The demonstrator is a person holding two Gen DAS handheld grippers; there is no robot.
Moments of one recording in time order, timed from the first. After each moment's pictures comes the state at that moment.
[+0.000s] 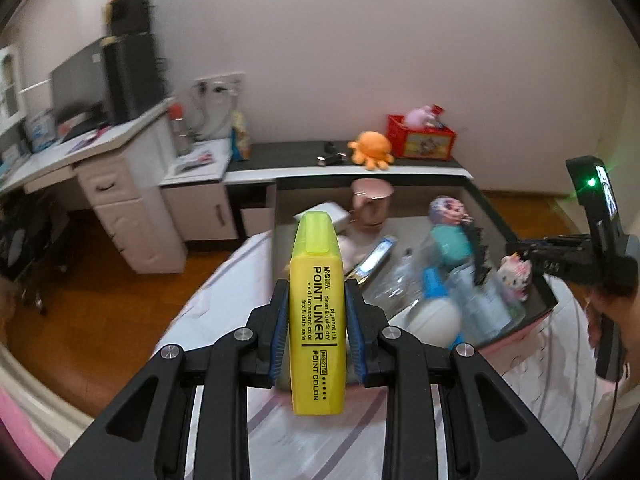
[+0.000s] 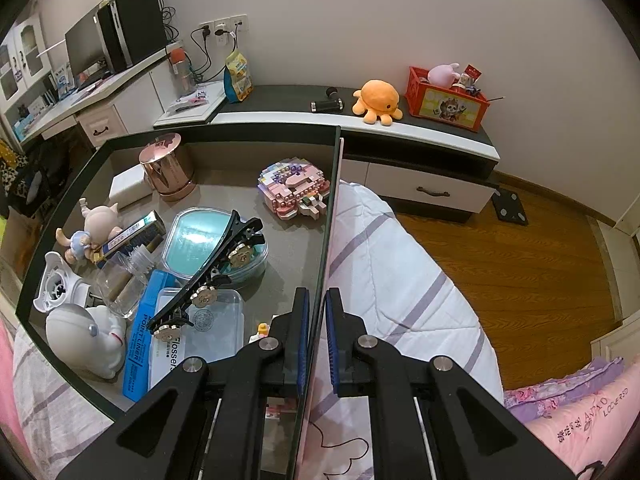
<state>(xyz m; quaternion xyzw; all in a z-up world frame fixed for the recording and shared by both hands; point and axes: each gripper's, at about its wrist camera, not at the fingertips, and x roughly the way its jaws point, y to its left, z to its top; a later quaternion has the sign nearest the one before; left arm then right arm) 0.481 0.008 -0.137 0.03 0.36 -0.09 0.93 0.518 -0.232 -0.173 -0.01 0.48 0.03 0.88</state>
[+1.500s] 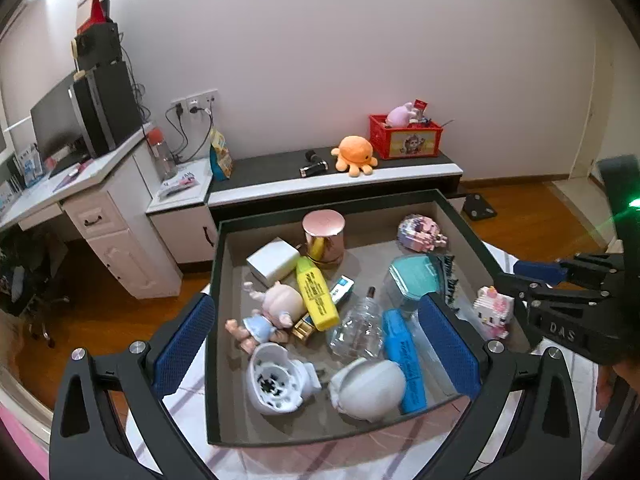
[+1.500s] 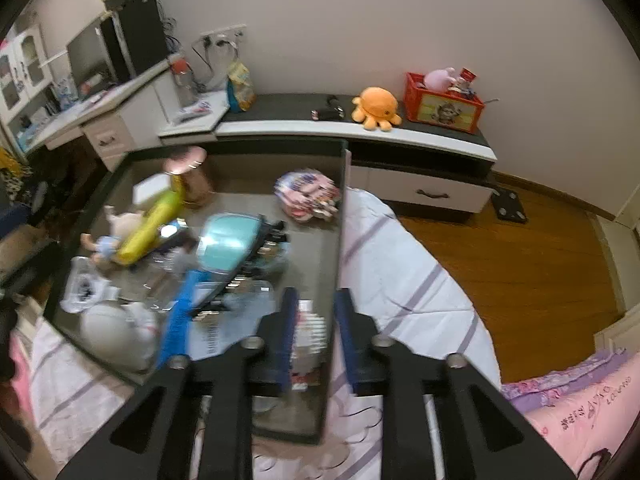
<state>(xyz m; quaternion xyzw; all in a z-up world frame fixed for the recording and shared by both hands) 0.497 -0.049 -0.117 0.07 0.35 -0.09 0.93 0.487 -0.216 -0.142 -0.01 0.46 0.04 0.89</state>
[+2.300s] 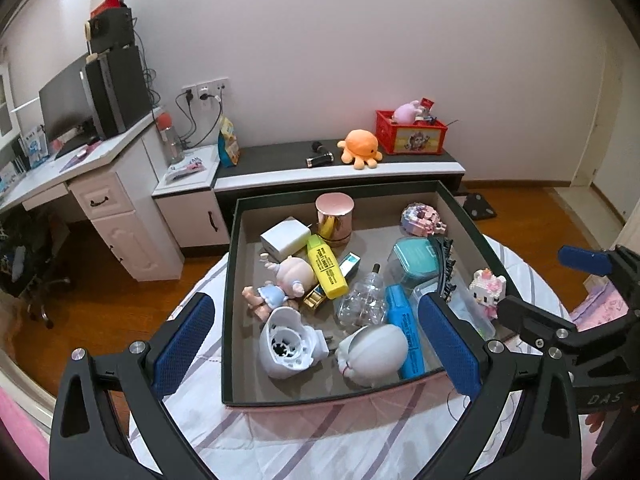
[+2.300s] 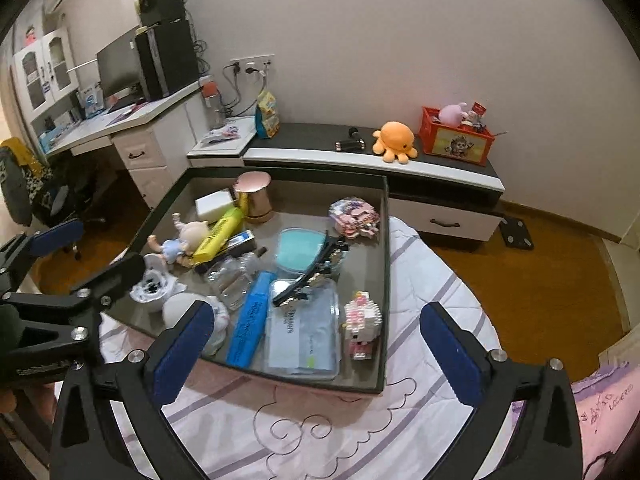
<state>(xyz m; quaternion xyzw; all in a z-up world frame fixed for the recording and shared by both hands) 0.471 -0.029 -0.112 0.05 0.36 -0.08 0.93 0.446 -0.184 -0.105 -0.01 0.41 0.06 0.91</state>
